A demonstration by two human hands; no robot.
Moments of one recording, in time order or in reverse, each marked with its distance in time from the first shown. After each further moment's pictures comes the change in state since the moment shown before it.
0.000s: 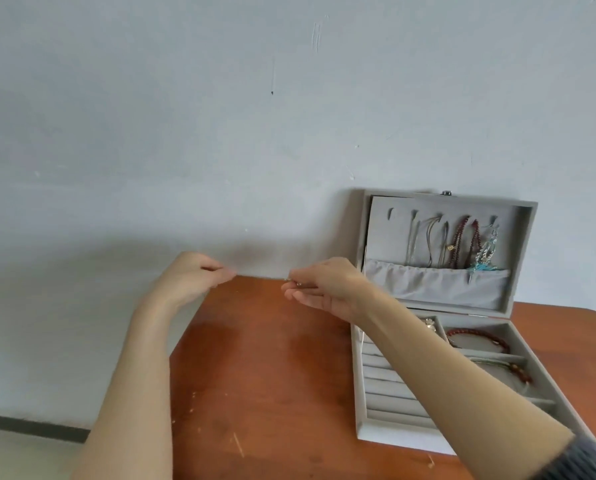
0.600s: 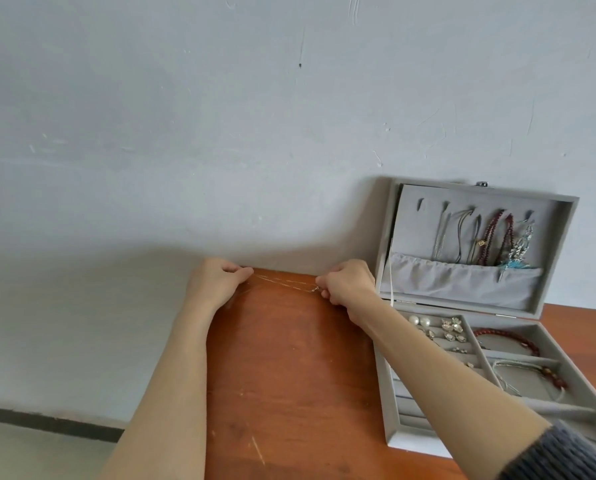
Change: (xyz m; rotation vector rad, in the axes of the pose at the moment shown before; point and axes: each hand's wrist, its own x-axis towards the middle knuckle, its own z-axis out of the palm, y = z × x) left_hand 0.022 -0.030 0.039 -0.024 0.173 -0.082; right_hand 0.048 0.031 0.003 -0.422 0.464 -0.037
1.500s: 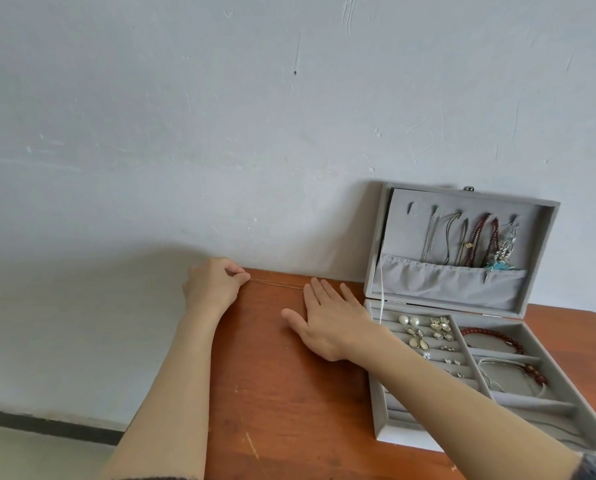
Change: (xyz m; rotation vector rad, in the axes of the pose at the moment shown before) left_hand 0.004 -0.004 0.013 0.158 0.101 0.038; right_hand -0.033 0.025 -0.001 -1.169 -0.307 -0.462
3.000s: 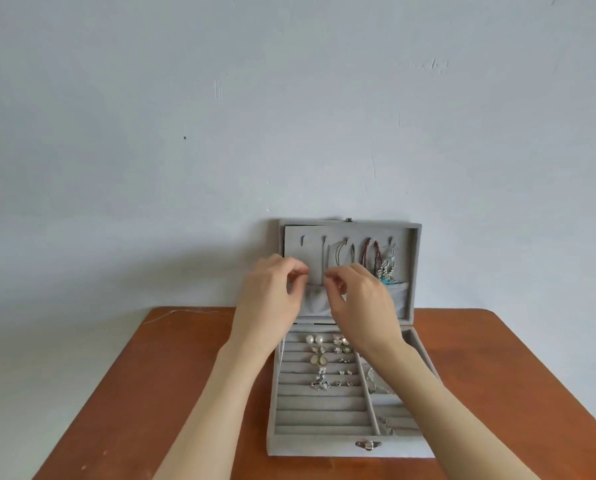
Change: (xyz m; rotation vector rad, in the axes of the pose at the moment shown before) left_hand -0.103 0.171 0.036 -0.107 0.049 0.716; right_hand -0.089 0.105 -0.052 0.472 0.856 0.137
